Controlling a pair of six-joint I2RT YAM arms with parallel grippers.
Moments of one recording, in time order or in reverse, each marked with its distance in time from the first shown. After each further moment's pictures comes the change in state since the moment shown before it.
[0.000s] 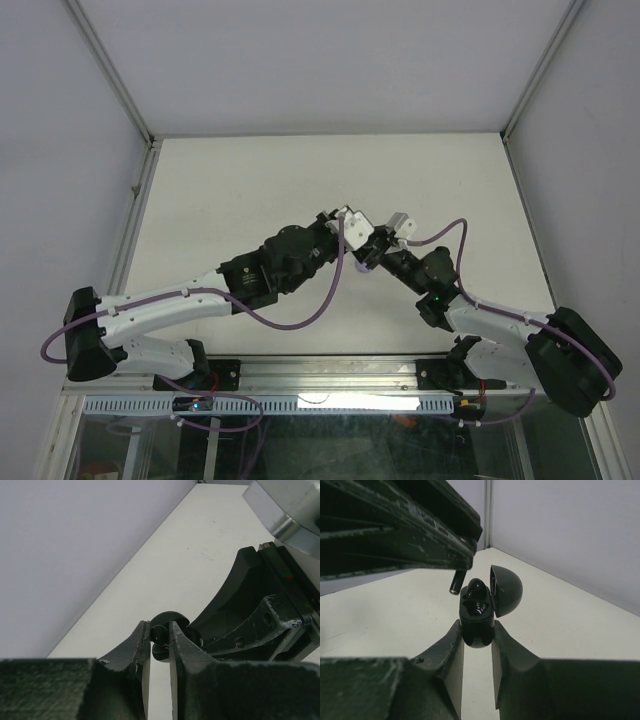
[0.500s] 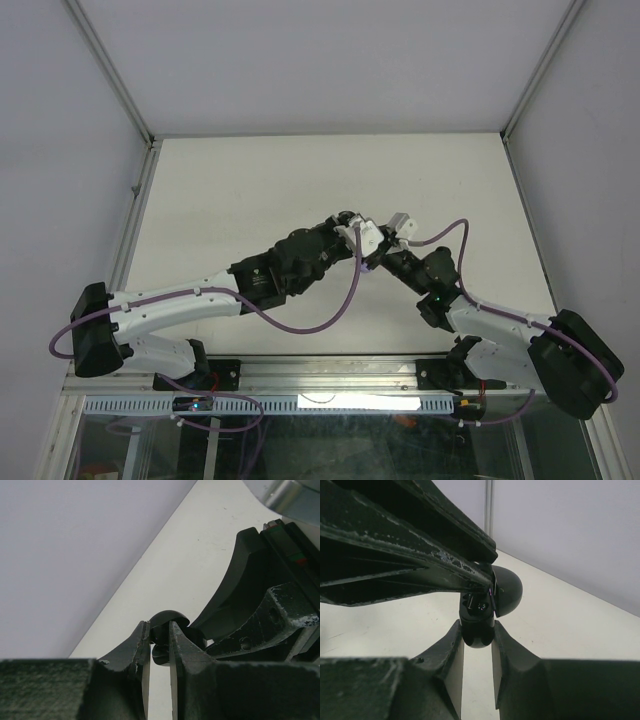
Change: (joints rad) left arm -0.013 0.058 -0.016 0.051 -0.037 0.117; right arm 0.000 -0.018 0.000 -0.014 -0.006 0.000
